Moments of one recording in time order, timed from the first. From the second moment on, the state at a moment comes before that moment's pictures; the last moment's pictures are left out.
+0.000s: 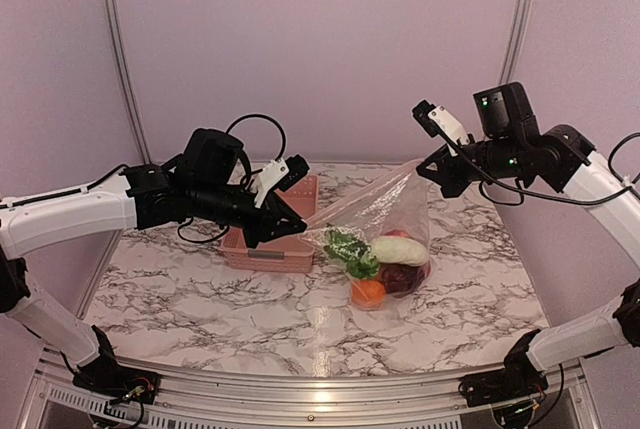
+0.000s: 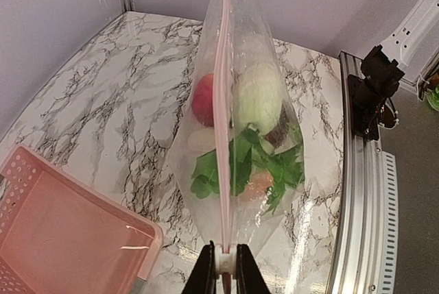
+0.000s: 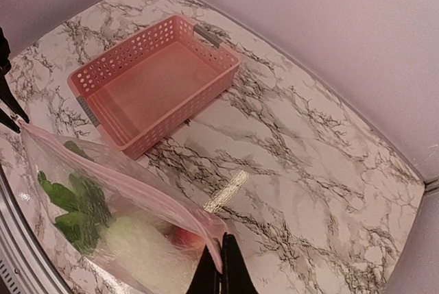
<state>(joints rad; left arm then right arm) -0.89 1.45 1.21 -0.34 0.34 0.14 0.60 1.22 1.42 -0.83 -0.06 -0.16</state>
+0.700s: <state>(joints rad) -0.86 1.62 1.37 -0.33 0.35 0.12 0.57 1.29 1.48 -0.76 -0.02 -0.16</state>
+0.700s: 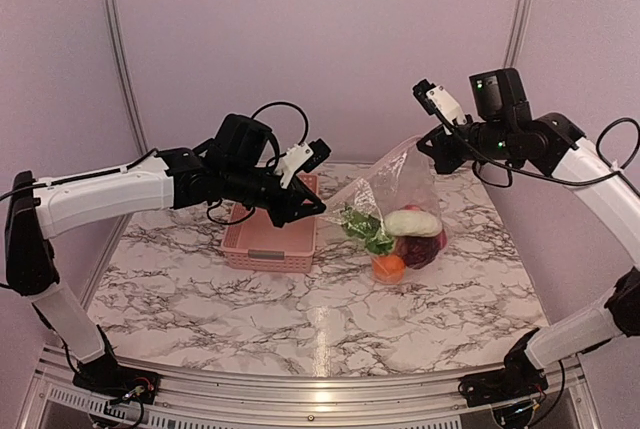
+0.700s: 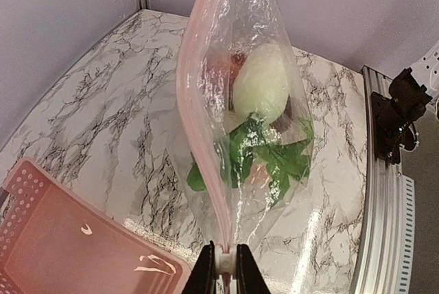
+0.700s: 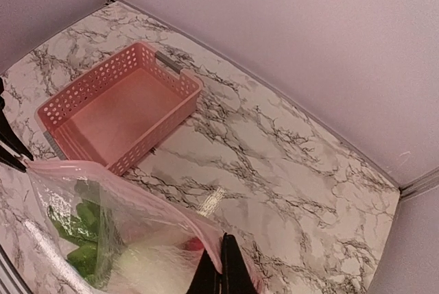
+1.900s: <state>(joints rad) -0.81 1.43 1.33 -0.24 0.01 -0.13 0.56 1.09 1.30 -0.58 0.13 0.06</state>
